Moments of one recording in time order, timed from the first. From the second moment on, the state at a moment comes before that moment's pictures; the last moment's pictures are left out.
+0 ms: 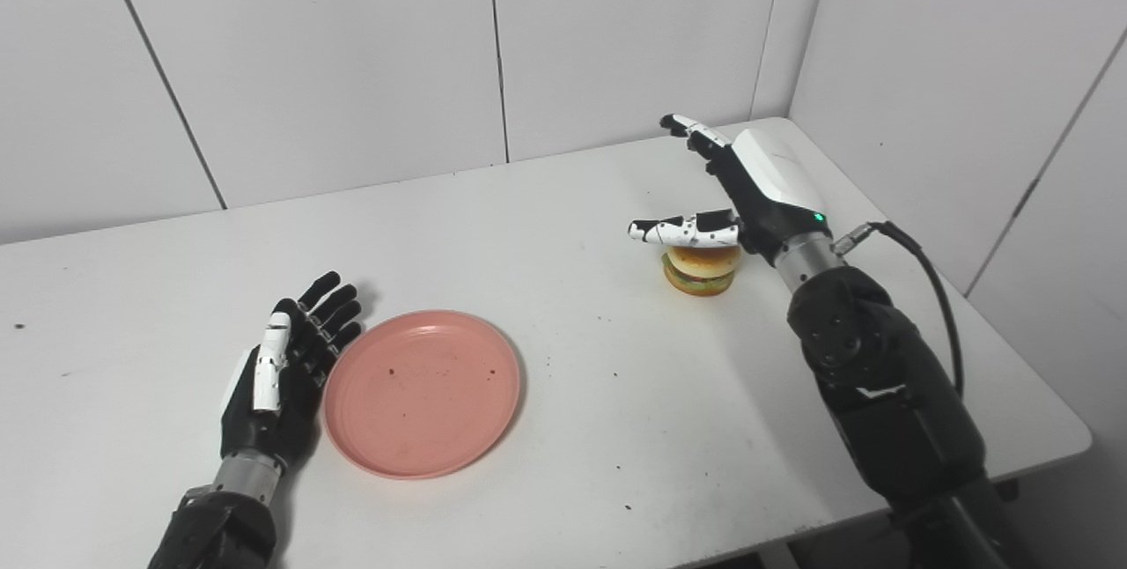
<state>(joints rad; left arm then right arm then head) -0.27 -0.06 0.01 0.21 -0.24 0.10 -0.18 -0.35 -0.53 -0.02 -0.12 -0.52 0.22 0.16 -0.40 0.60</state>
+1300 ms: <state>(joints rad) -0.26 -0.06 0.00 0.19 -0.26 0.12 -0.18 -0.39 -0.60 0.09 0.17 -0.59 0.24 0.18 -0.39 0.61</state>
